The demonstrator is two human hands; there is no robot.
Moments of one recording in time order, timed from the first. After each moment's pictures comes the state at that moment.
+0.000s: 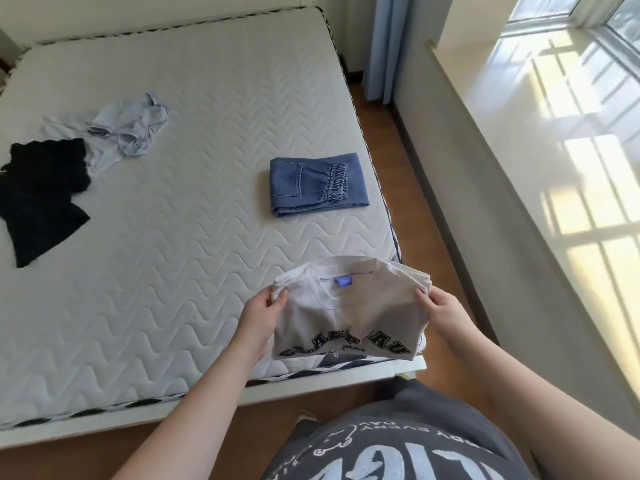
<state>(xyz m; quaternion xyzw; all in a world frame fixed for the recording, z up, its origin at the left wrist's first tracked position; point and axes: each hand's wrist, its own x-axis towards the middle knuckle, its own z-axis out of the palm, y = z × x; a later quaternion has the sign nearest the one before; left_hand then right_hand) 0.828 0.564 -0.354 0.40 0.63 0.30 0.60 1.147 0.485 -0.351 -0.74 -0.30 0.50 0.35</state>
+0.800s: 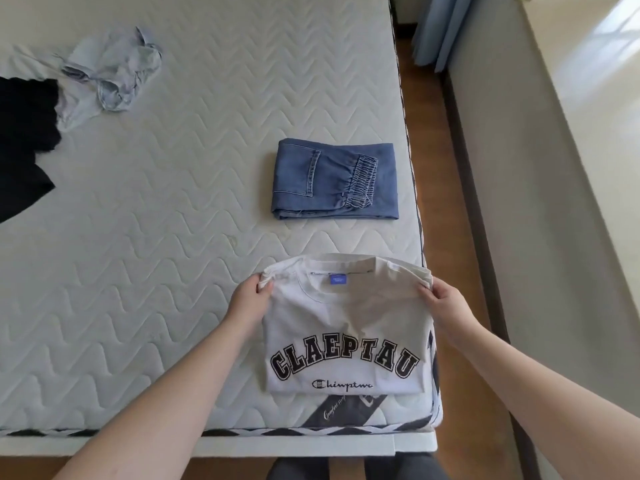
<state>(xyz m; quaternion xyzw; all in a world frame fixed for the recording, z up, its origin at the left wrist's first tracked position) 0.843 0.741 -0.505 0.48 0.74 0.17 0.45 1.204 0.688 -0.493 -0.74 -0.37 0.49 0.26</state>
